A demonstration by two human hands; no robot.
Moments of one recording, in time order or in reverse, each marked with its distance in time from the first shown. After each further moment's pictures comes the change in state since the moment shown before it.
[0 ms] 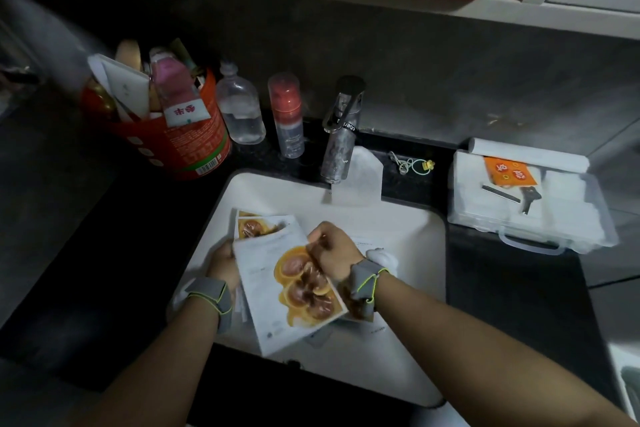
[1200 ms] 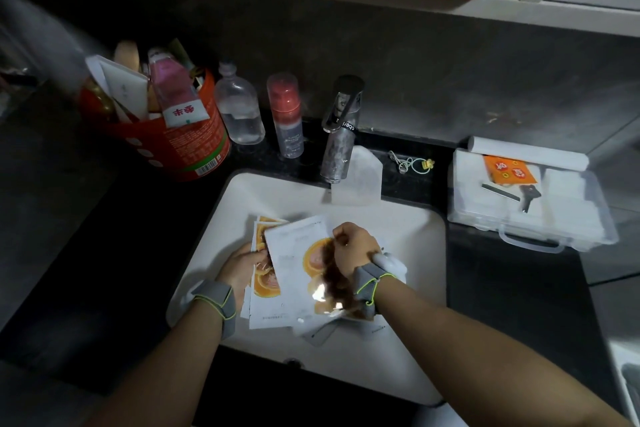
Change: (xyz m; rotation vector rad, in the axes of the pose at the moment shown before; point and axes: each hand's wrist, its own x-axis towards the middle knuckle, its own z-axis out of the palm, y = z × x) left_hand -0.009 -0.001 0.009 -0.027 -0.168 -0.111; right_hand 0.000 0.011 -0.011 -0.135 0.247 0.249
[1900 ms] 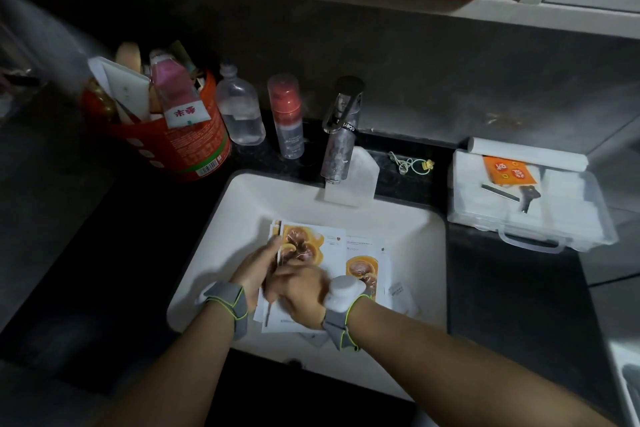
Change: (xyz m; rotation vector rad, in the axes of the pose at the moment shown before) left_hand -0.010 -0.001 0.022 0.000 -0.100 -0.055; right_hand -0.034 -0.008 0.049 -0.367 -0.323 -0.989
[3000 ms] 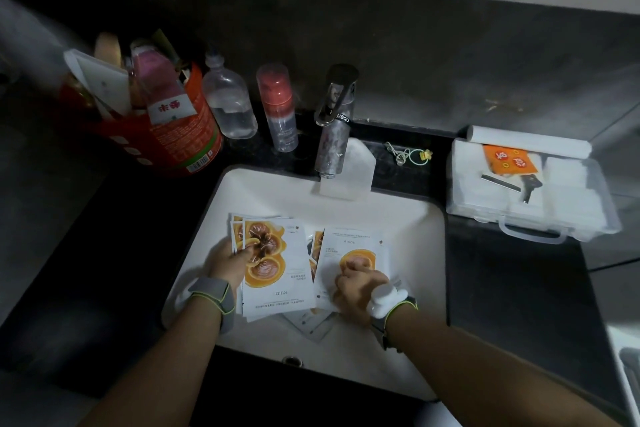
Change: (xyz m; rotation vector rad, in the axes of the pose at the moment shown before) left_hand 0.037 -0.015 -0.047 0.250 0.297 0.201; right_hand -0.060 0.084 0.019 -0.440 -0.444 0.451
